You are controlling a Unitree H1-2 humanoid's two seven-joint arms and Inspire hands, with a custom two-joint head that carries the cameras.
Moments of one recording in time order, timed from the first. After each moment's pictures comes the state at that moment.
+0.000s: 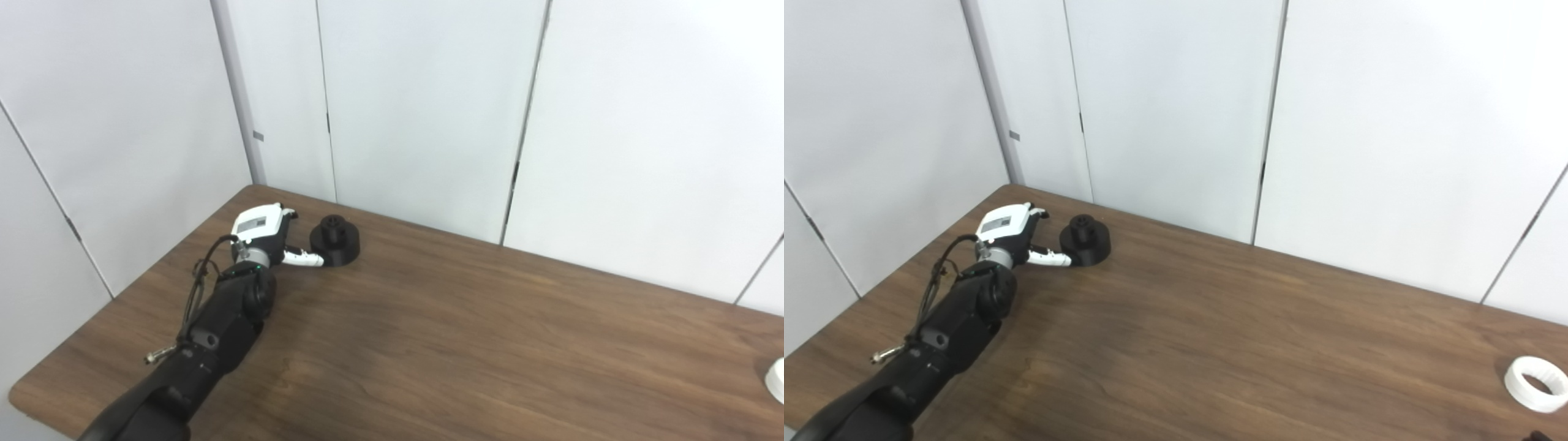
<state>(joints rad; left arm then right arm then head) -0.49 0.59 -0.15 0.52 0.73 0.37 0.04 0.23 -0.17 -0.22 -0.28 0.14 0.07 0.08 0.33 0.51</state>
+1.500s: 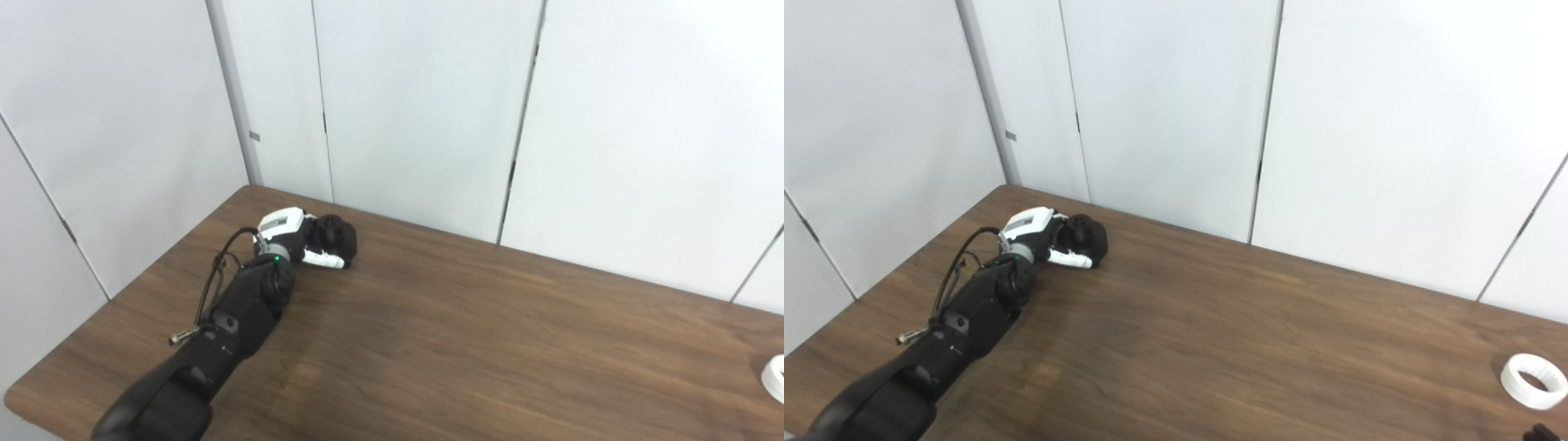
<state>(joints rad) -0.58 0.55 -0.20 0.62 0.63 0.34 -0.01 0.23 -0.17 -0.21 -0.32 0.13 0.09 0.07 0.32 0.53</state>
